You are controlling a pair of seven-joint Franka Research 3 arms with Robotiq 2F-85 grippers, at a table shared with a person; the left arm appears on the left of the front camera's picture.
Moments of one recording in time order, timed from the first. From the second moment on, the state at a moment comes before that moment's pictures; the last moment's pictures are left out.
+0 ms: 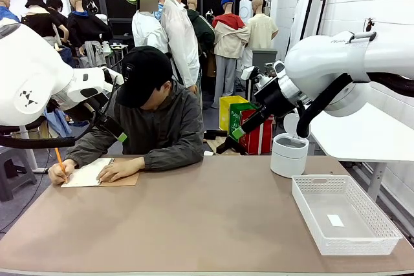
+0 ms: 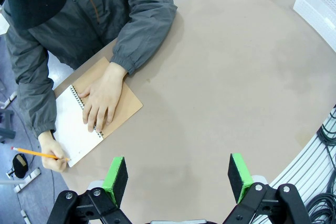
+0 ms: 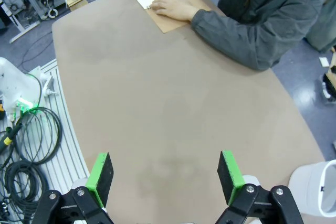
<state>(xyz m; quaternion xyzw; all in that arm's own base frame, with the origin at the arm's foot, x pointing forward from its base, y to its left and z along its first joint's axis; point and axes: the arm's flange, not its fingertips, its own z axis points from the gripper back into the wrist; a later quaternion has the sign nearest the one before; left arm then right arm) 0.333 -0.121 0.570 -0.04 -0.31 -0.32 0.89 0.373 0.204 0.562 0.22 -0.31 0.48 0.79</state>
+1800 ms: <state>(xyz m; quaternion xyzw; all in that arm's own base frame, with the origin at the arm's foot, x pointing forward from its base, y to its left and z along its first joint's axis) 0.333 -0.121 0.570 -0.04 -0.31 -0.32 0.89 0.373 0.204 0.562 0.22 -0.31 0.48 0.79</state>
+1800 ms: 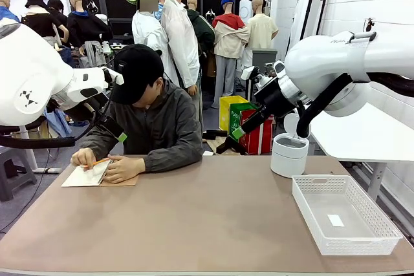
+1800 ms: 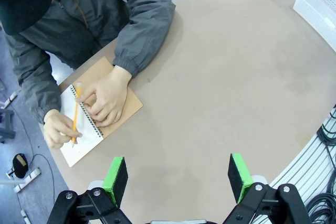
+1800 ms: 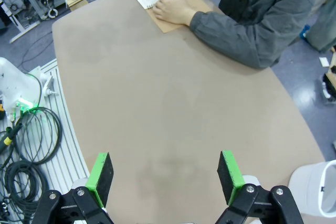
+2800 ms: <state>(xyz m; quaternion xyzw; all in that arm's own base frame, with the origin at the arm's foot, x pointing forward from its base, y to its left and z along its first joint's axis) 0.333 -0.121 0.570 -0.04 -0.31 -0.32 0.89 0.373 0.204 0.562 0.22 -0.31 0.48 0.79</state>
